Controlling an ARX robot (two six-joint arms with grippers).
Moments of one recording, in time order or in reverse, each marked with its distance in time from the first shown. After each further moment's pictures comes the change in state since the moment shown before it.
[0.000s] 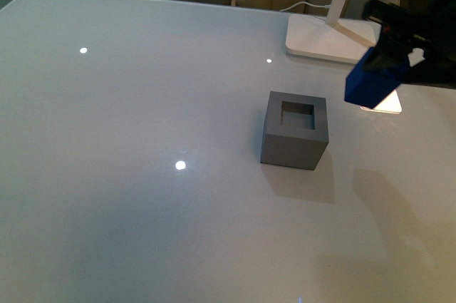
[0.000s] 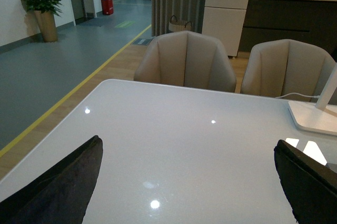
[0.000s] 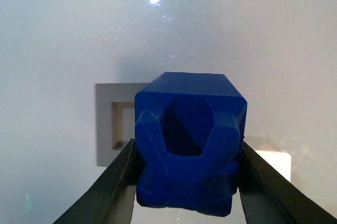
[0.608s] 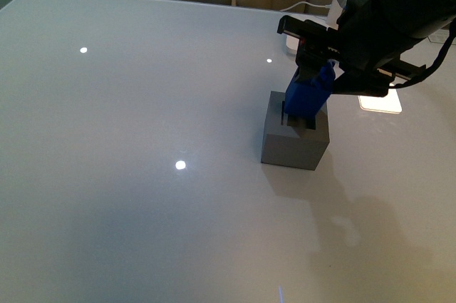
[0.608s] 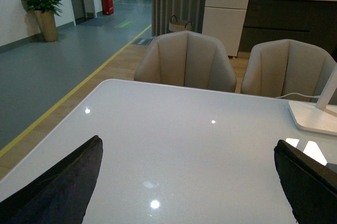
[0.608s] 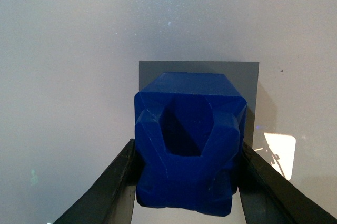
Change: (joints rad) left arm 0.000 0.000 0.000 0.000 0.000 0.000; right arm 0.131 0.152 0.120 -0.044 0.019 0.095
